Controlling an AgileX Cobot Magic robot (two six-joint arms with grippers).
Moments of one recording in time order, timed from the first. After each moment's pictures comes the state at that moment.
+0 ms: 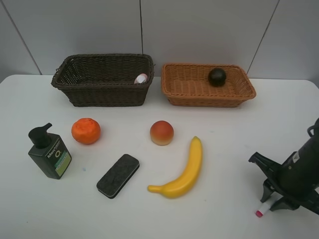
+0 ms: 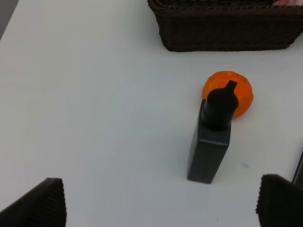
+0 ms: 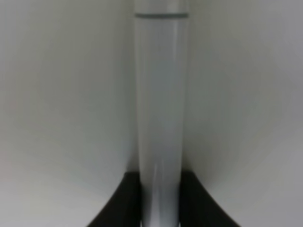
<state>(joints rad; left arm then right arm) -0.05 -0.01 -0.51 0.03 1.07 -0.07 0.23 1.56 -0.40 0.05 0.51 1.09</state>
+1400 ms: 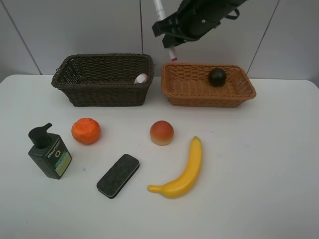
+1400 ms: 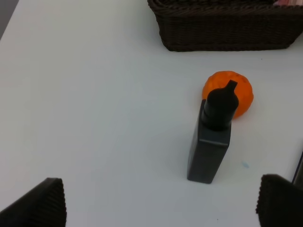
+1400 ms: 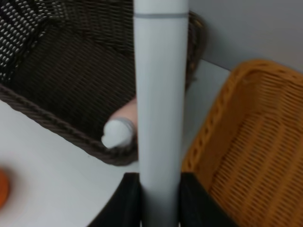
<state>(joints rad) -0.05 -0.01 -0.51 0.03 1.07 -0.07 0.53 1.89 -1.60 0.18 0.60 -0.23</state>
